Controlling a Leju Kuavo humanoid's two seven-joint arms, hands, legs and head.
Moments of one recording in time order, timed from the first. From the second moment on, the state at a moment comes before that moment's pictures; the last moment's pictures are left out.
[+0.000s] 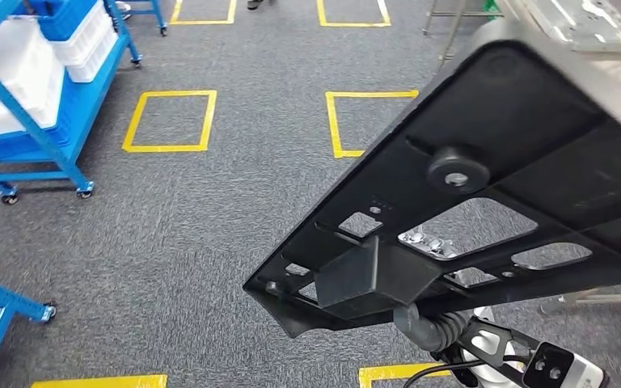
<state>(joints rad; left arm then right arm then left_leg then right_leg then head) -0.08 -0.08 1.13 -0.21 -0.89 0.01 -0.22 -0.11 -0.21 0.39 -2.02 -0.06 0.29 -0.65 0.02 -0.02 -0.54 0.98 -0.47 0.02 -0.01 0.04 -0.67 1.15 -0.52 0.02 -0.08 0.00</state>
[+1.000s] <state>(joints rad) -0.08 -0.08 1.13 -0.21 -0.91 0.00 -0.21 -0.14 -0.21 0.39 -2.00 -0.13 0.28 -0.65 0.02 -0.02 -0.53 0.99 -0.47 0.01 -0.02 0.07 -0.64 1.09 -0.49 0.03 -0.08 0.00</state>
